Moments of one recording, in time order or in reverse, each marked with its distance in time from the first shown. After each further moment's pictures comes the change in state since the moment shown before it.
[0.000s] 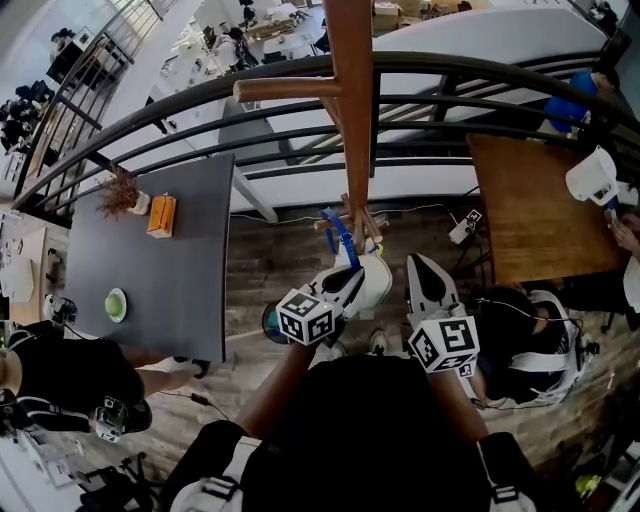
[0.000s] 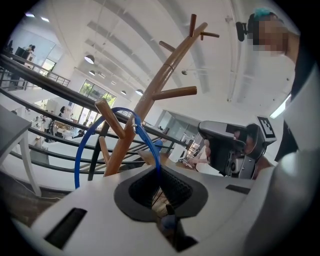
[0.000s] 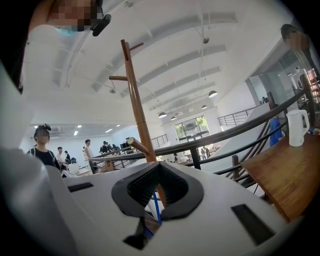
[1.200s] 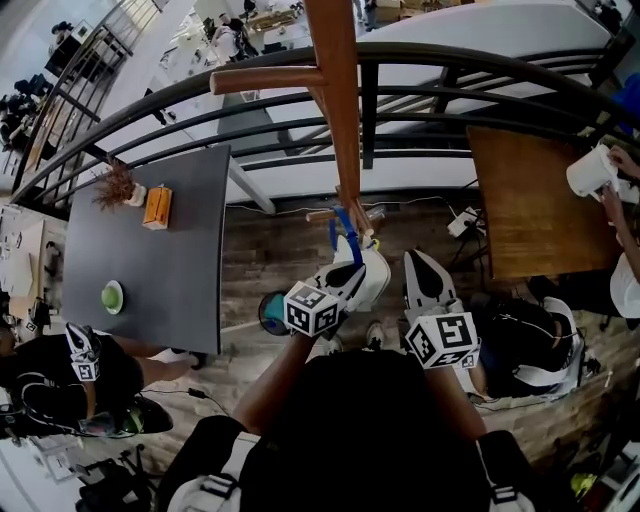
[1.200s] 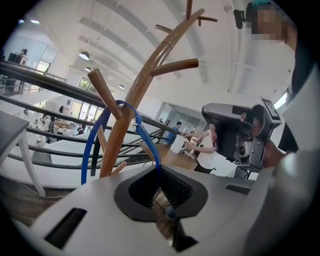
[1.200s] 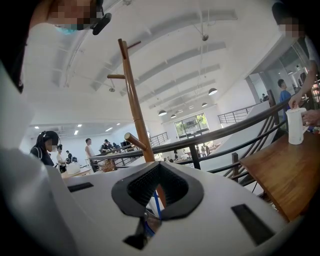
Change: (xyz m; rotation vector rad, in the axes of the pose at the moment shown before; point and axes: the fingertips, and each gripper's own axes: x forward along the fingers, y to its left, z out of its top) left arm 0.021 0.004 -0.035 0.036 0.089 0.015; right arm -0.004 -0.009 -0.008 0.008 0.026 0.005
